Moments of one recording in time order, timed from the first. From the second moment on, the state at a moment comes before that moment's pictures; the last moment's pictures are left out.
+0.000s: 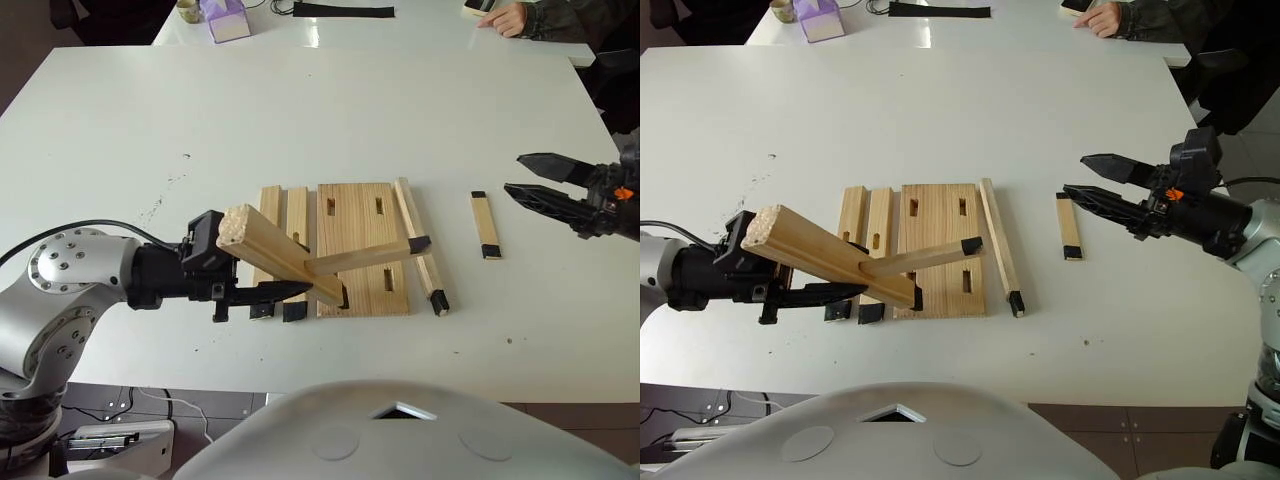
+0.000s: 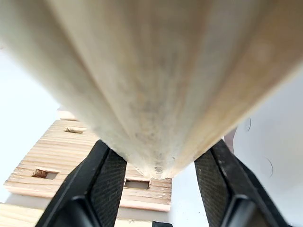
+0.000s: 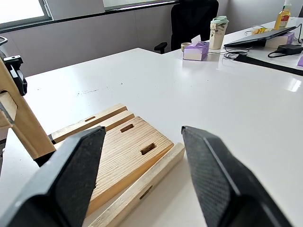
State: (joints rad) left arm 0.14 0.93 0.22 -0.71 -0.84 0.59 -1.14; right arm 0.05 -0.86 -0.45 -0.36 0.84 0.71 1.05
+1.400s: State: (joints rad) left arm 0.02 0.94 0.08 -0.59 -0.66 0.39 -1.21; right arm 0.02 -0.85 -0.35 -0.33 0.78 0.63 1.05
